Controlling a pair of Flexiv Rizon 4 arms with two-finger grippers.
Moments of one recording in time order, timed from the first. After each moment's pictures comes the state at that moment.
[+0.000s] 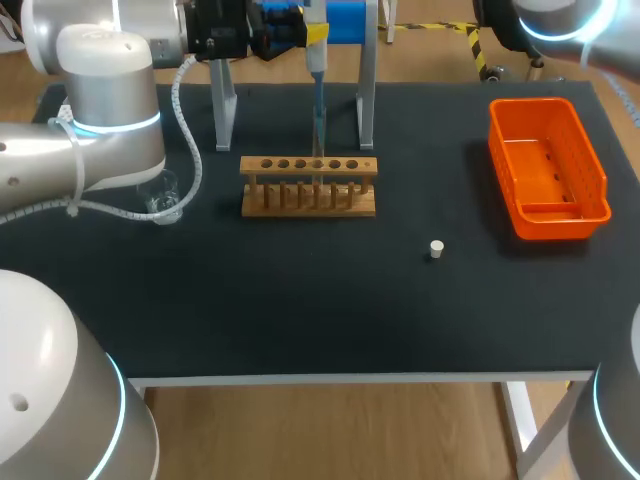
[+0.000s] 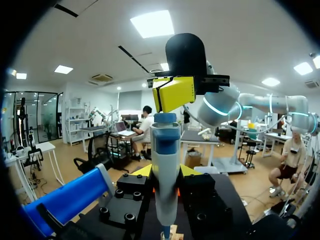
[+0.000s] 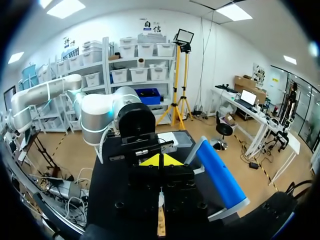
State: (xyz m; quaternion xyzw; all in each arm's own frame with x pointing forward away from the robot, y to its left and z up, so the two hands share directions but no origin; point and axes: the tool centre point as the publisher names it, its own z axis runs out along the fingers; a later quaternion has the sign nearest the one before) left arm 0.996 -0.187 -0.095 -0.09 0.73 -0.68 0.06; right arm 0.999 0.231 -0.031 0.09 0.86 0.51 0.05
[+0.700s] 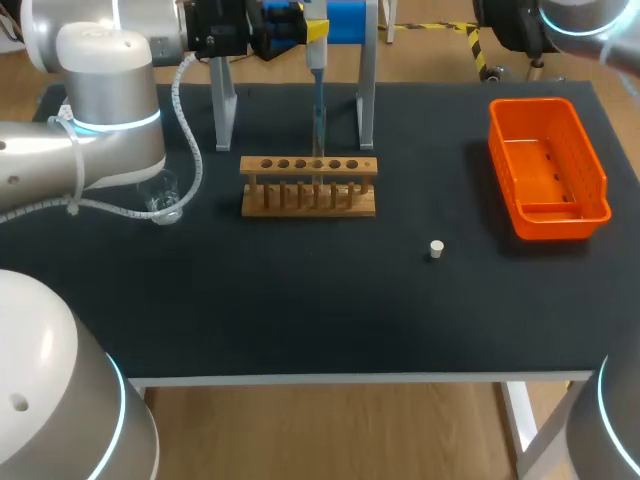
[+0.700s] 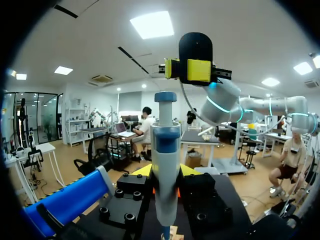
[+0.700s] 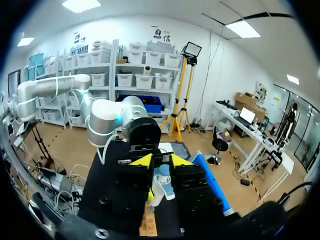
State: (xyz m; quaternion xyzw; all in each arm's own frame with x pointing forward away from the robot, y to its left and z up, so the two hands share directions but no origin) left arm 0.996 -0.187 -0.091 -0.08 0.73 -0.68 0.06; right arm 0.982 0.208 0.012 0.02 0.84 0.53 0.10
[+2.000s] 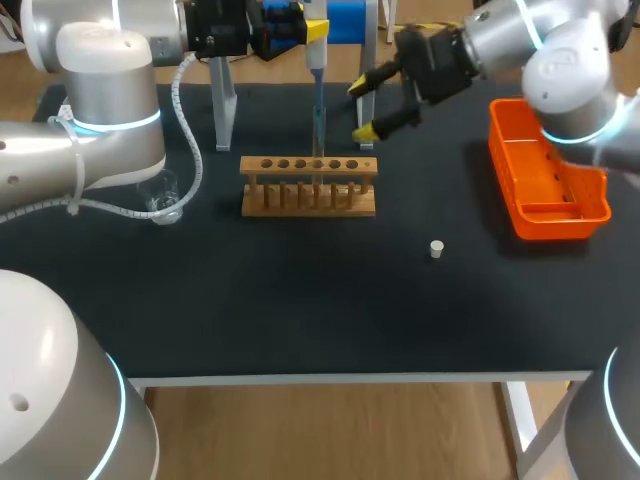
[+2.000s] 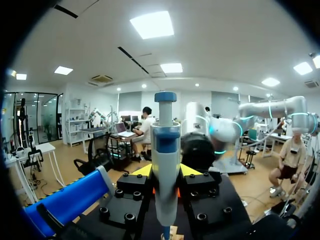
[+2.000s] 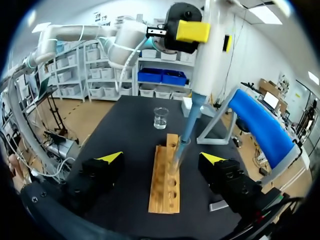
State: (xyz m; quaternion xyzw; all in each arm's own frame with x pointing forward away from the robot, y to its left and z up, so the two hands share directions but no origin) left arm 0.996 -0.187 -0.091 -0.09 0.73 -0.68 0.06; right arm 0.956 0.171 -0.233 -0.04 0.88 0.47 0.02
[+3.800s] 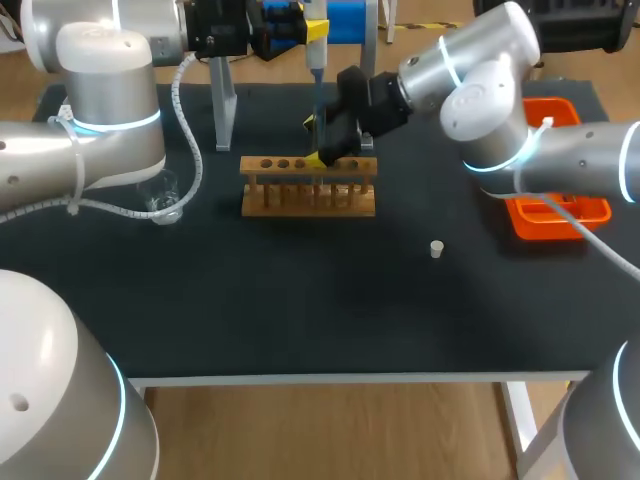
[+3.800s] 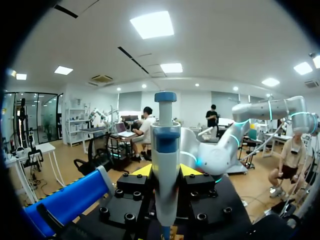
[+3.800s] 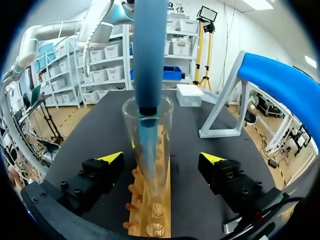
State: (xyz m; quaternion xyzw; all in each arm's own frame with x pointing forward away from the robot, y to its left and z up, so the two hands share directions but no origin) left arm 0.996 -0.187 -0.091 -0.09 0.73 -0.68 0.06; right arm 0.997 0.242 -0.325 0.00 0.88 0.47 0.01
